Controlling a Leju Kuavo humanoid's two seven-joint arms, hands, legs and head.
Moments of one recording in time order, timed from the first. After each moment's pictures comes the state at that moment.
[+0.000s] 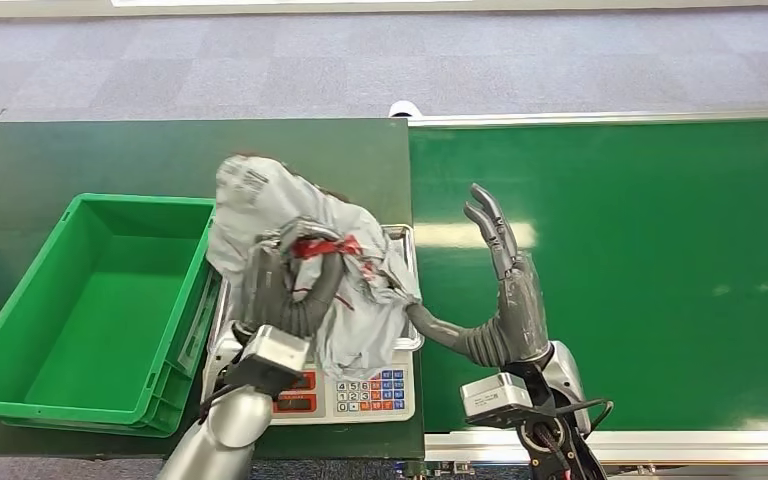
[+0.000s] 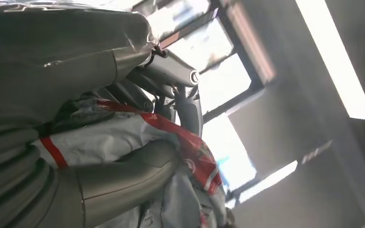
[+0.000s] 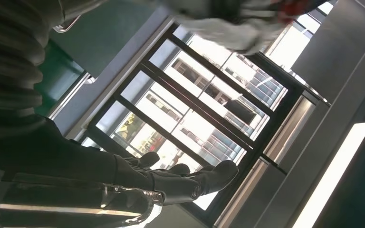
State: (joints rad) left arm -0.26 -0.20 -0.41 -1.53 -0.52 0.42 -0.51; right arm -0.18 0.09 0.39 -1.63 0.61 -0.32 -0.52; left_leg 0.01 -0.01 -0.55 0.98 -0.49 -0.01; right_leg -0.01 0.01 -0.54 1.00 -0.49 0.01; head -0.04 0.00
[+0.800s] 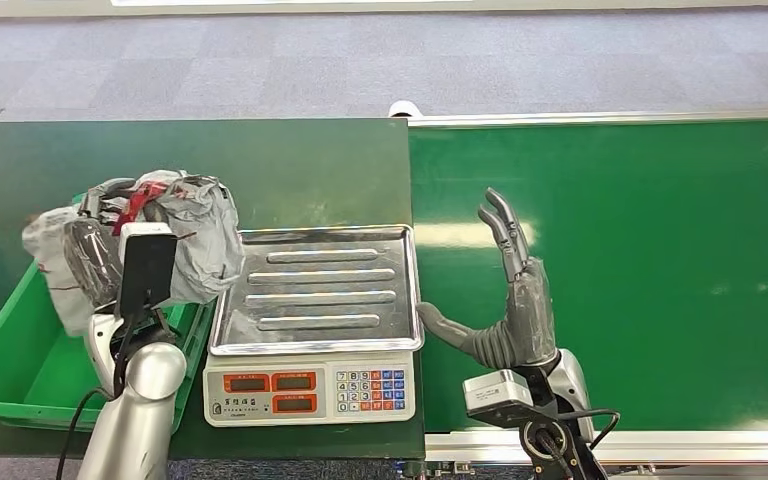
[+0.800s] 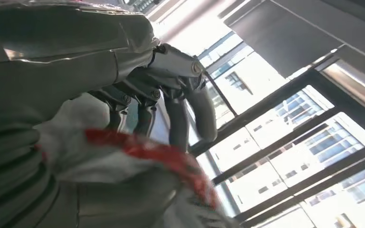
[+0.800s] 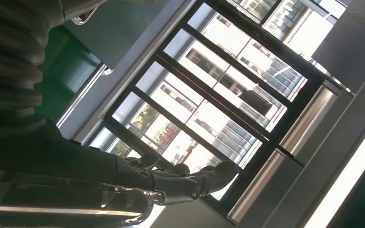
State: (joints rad) left arm -0.30 -0.13 0.02 -1.49 -0.77 0.67 -0.13; right arm -0.16 0.07 0.39 -1.63 0.63 -0.38 -0.48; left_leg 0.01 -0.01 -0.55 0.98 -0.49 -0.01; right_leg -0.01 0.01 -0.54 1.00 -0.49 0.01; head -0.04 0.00
